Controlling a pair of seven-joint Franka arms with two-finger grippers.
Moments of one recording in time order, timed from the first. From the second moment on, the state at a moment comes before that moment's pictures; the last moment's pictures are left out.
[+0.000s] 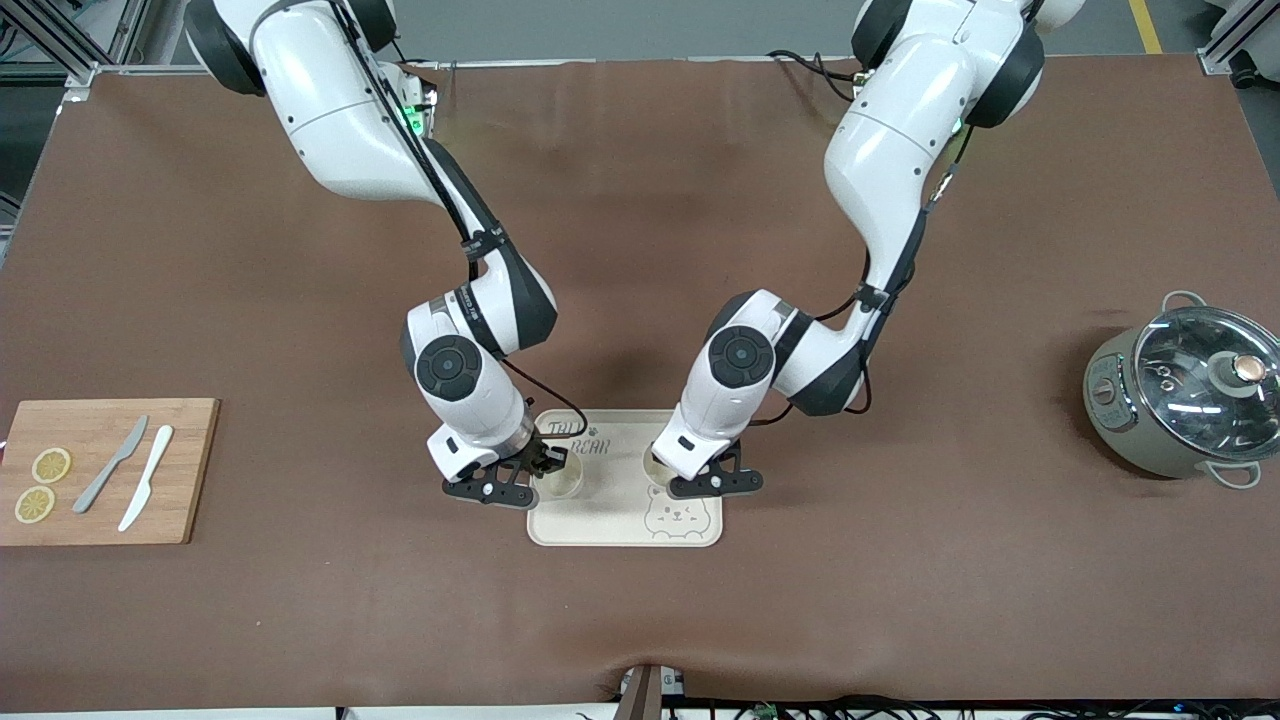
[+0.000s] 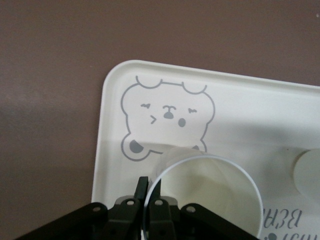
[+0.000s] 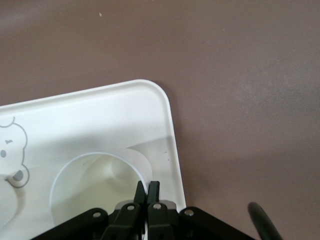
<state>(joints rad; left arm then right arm) -0.53 0.96 -0.09 -1.15 0.07 2.29 -0.72 0.52 0.81 -0.06 -1.37 0.09 2.35 0.60</state>
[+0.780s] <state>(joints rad) -0.30 0.43 -0.08 -1.82 0.10 2.39 -0.31 0.33 0.80 -0.09 -1.22 0.09 2.20 0.32</state>
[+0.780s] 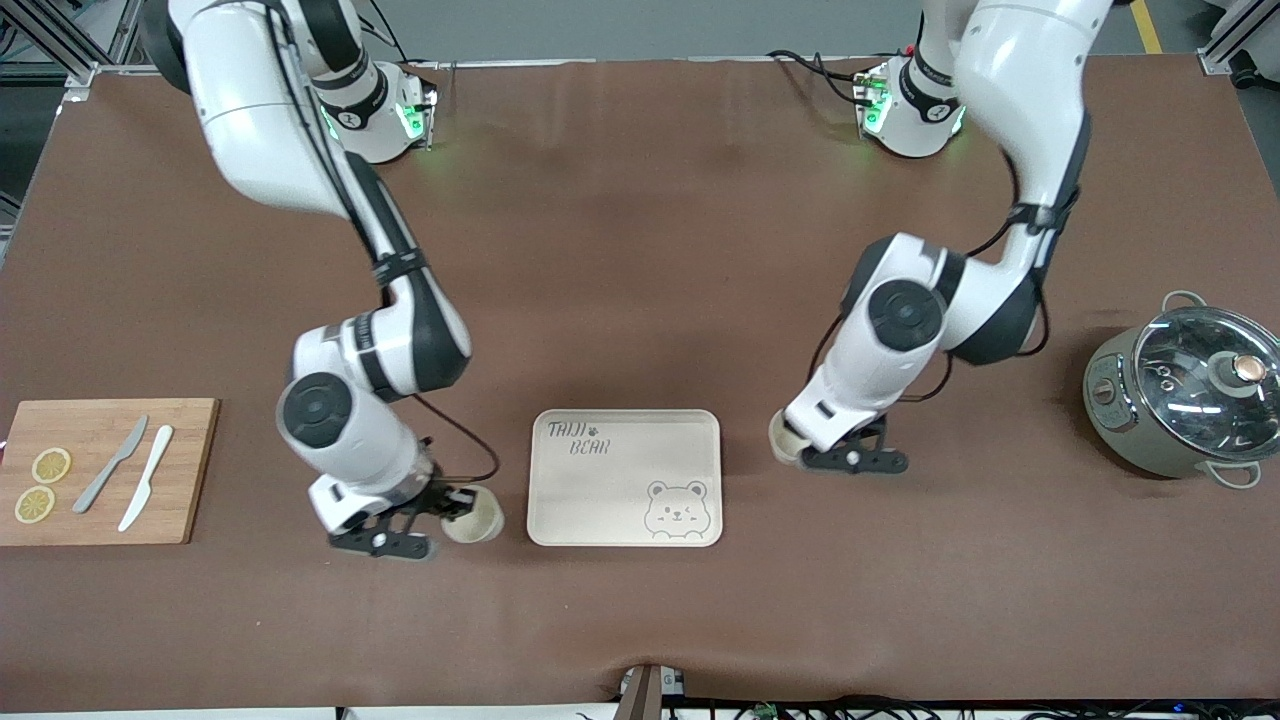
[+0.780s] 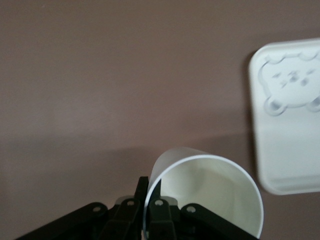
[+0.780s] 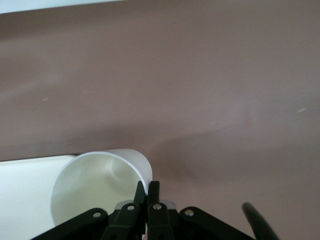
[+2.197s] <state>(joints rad) -0.12 0.19 -0.12 -2.51 0.03 2.84 -0.08 -0.03 0.84 -0.09 -1.29 0.18 2.18 -0.40</state>
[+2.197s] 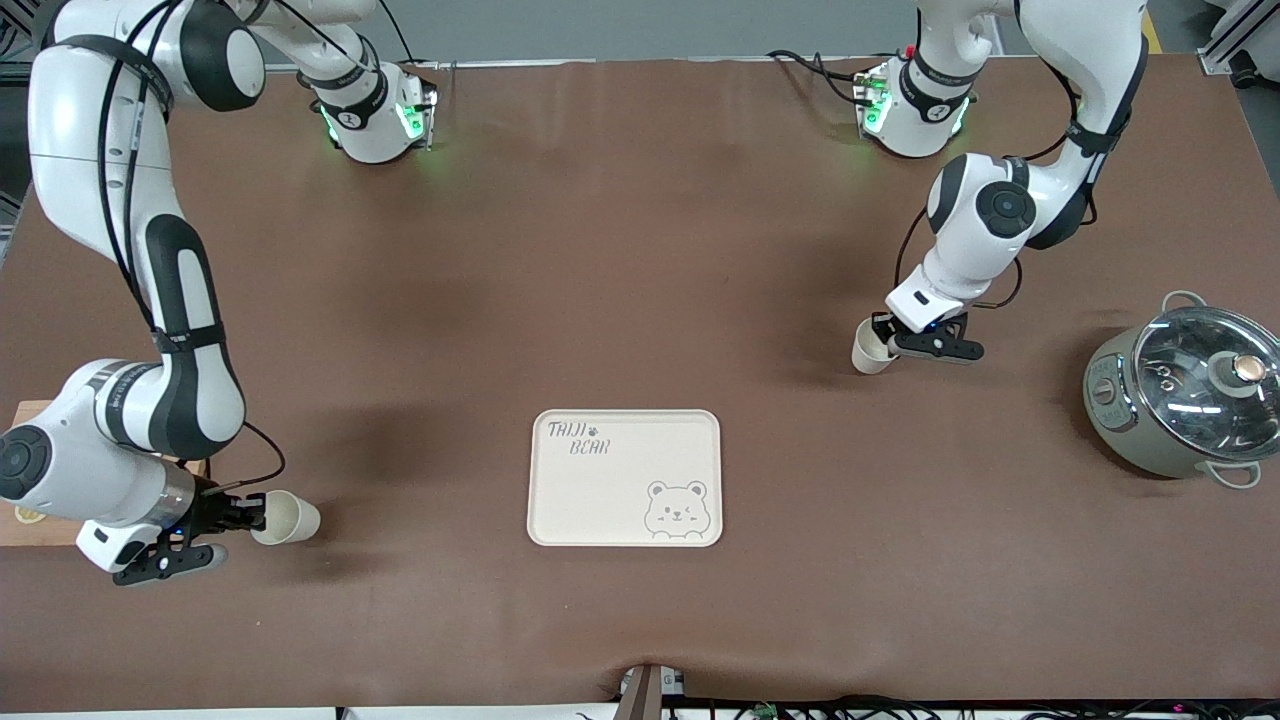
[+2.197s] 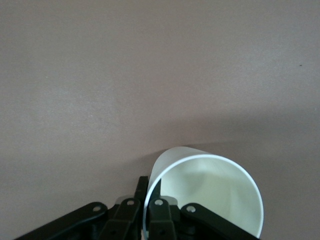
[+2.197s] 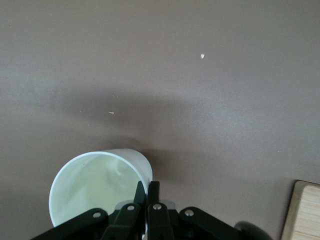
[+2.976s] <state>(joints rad) -0.11 0.12 -0.12 -2.07 -0.03 2.18 -0.08 -0.02 0.85 -0.08 -1.28 0.18 2.18 -0.41</state>
